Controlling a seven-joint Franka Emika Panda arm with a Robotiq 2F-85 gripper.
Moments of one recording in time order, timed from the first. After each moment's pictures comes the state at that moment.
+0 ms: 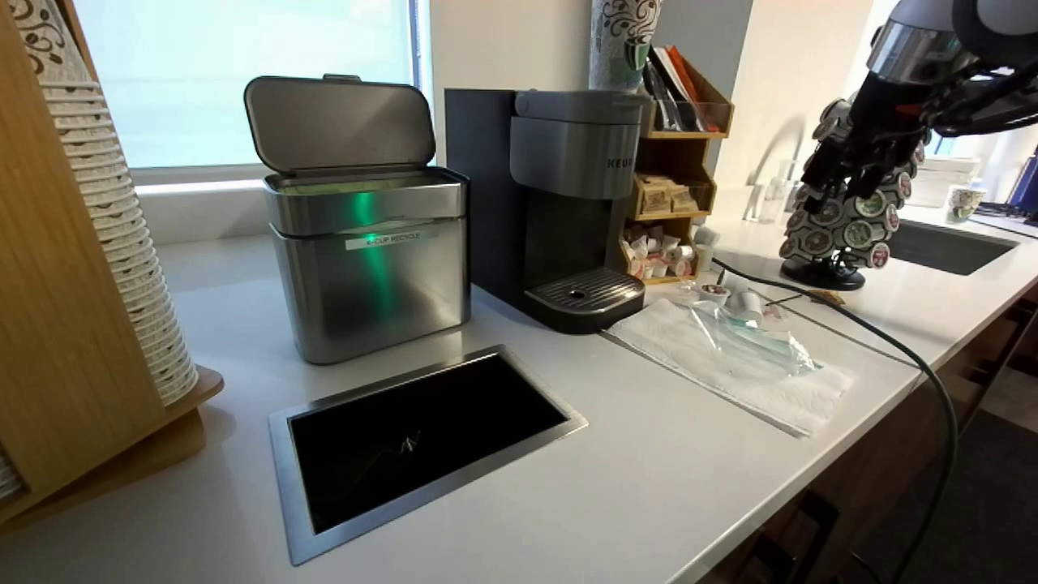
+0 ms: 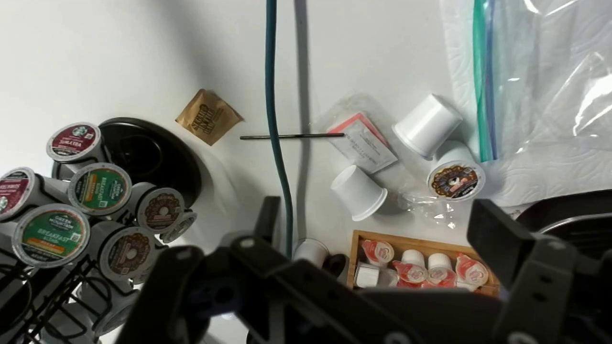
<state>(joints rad) -0.25 -0.27 -0.07 -2.44 -0.32 2.49 0.12</state>
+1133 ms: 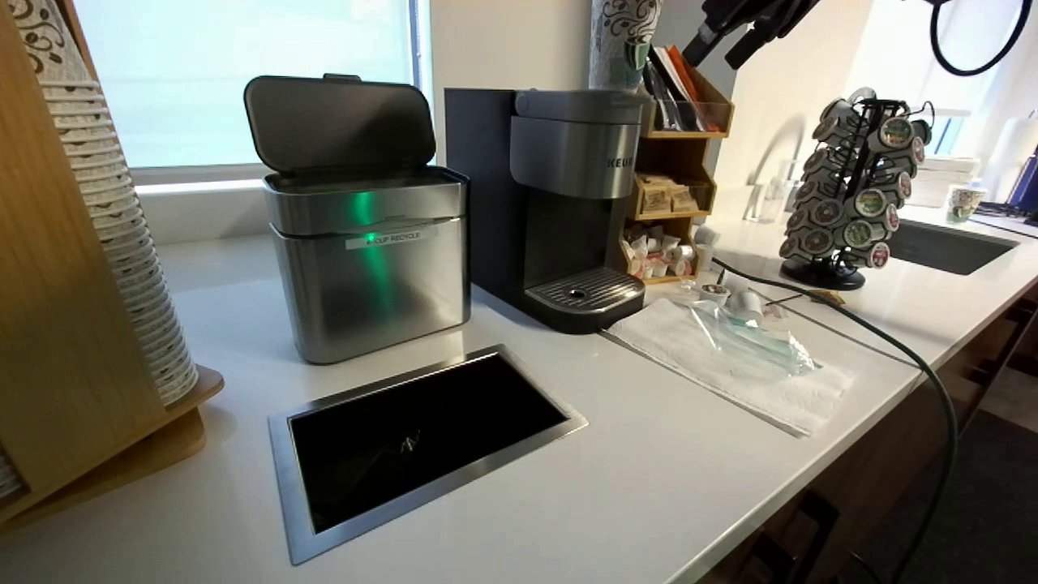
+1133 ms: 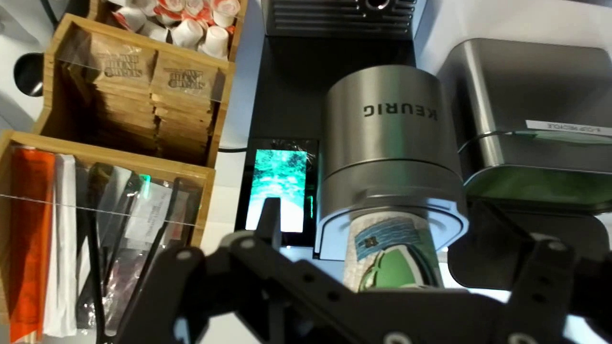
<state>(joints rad) 0.07 -0.40 -0.04 -2.38 -0.02 2.74 -0.10</state>
